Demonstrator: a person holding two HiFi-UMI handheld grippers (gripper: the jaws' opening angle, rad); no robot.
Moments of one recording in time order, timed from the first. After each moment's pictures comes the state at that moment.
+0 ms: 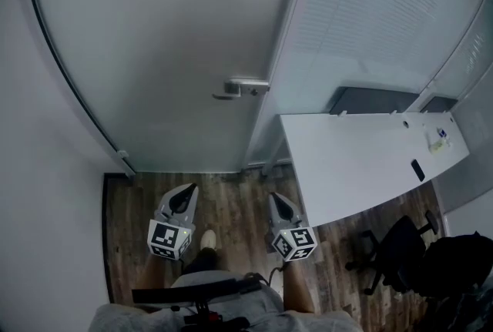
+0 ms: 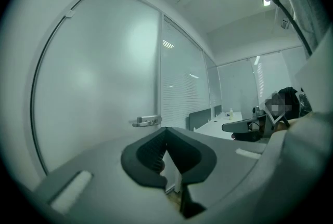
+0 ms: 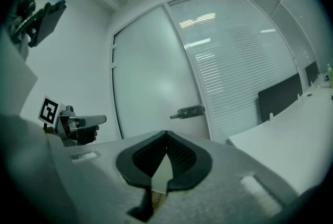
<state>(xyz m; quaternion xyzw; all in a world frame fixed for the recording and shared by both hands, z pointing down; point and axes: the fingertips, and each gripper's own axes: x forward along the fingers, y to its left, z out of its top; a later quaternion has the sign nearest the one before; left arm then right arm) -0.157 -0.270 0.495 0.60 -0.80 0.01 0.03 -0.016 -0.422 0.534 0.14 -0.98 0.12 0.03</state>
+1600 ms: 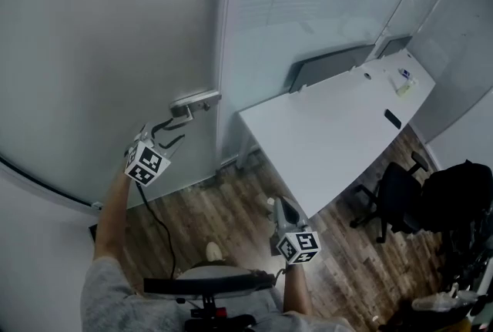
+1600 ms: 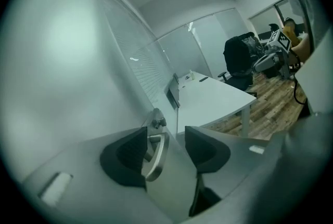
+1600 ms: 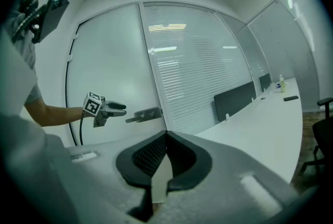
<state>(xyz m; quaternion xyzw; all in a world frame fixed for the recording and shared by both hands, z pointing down) -0.340 -0.532 0.524 0.76 -0.57 0.31 -0.07 0.006 -0.496 0.564 0.37 -0.92 0.15 0.03</state>
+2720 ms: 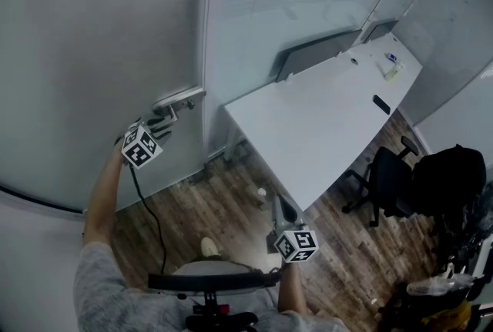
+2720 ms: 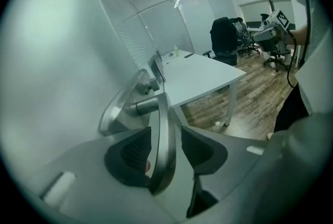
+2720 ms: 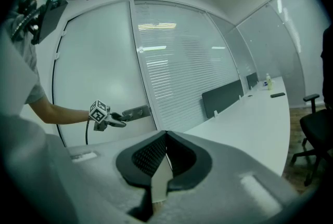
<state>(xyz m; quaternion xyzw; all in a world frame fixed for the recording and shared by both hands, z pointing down) -0.368 -0.582 0.616 0.77 -0.47 0.43 0.00 0.024 -0.502 0.576 0.42 -0.89 0.17 0.03</state>
